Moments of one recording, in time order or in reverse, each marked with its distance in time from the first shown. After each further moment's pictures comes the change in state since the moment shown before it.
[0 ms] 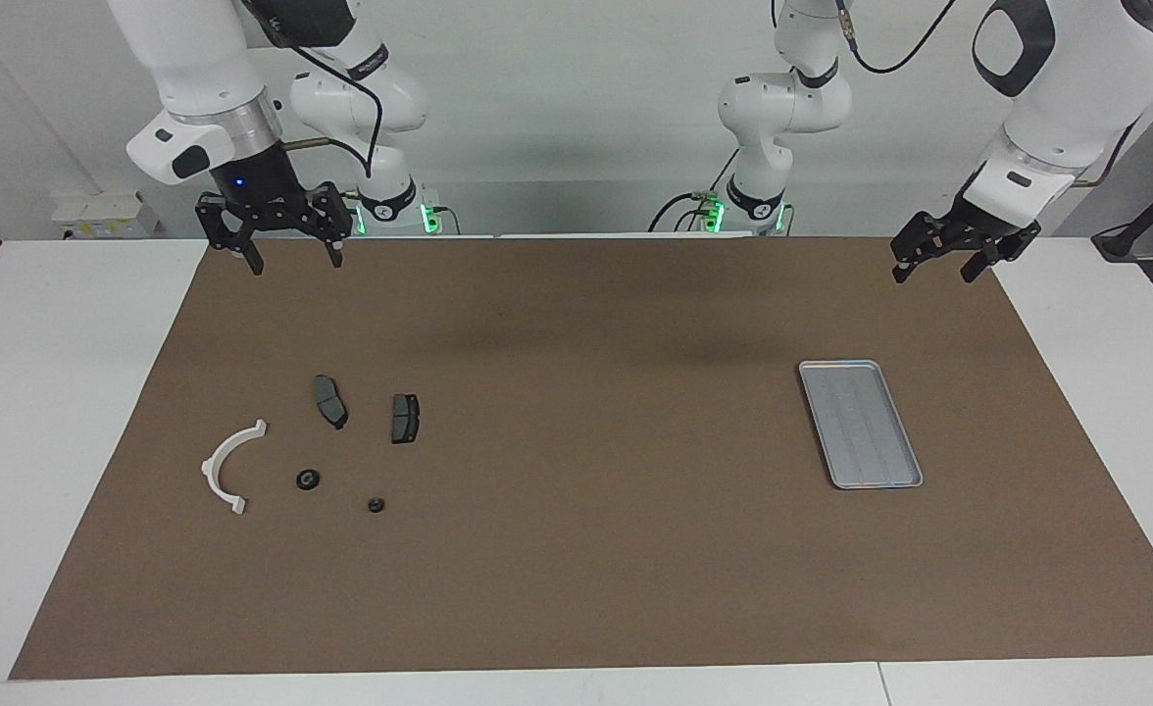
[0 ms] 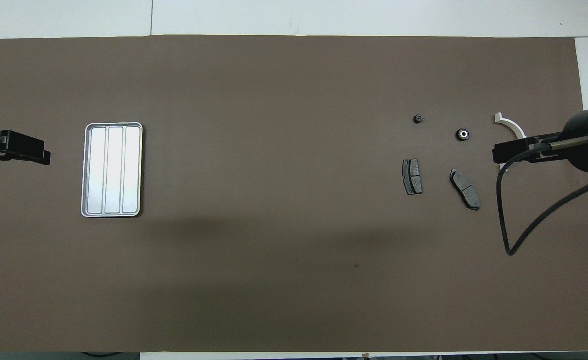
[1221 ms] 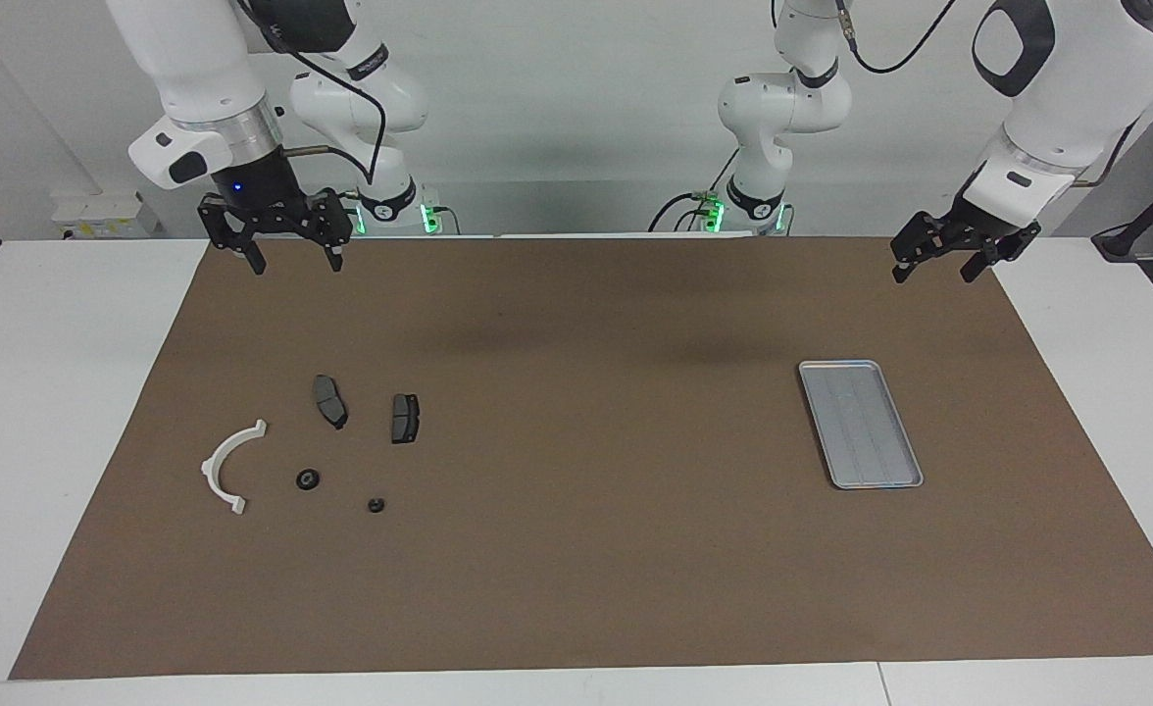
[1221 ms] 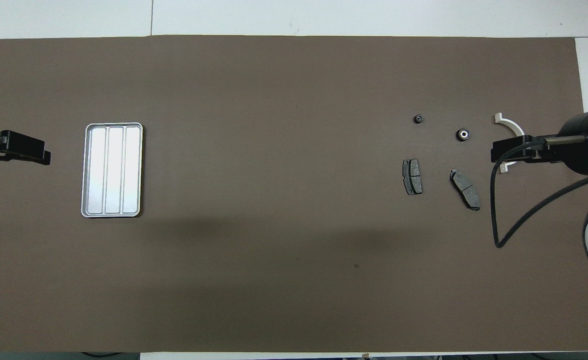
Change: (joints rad) left arm 0.000 0.000 0.000 0.000 0.000 0.000 0.000; right arm 0.000 -0.003 -0.001 -0.030 0.000 0.014 0.133
